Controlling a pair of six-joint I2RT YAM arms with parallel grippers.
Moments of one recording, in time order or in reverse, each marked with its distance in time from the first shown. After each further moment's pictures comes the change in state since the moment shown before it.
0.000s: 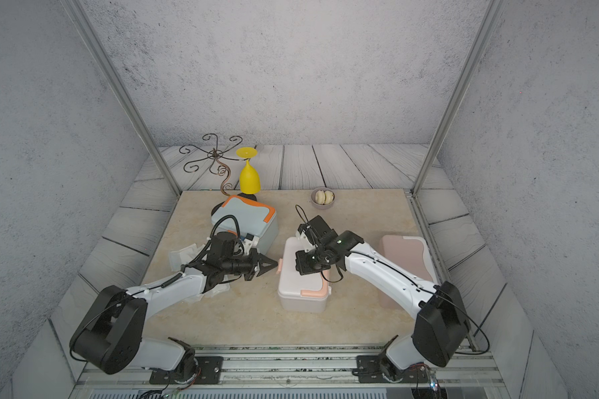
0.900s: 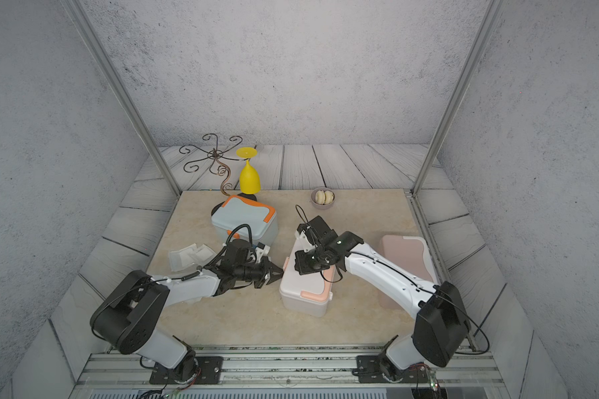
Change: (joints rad) left arm -0.098 0.131 -0.029 0.126 -0.047 -0.073; right arm 0.000 0.000 -0.011 0.027 -0.003 0.000
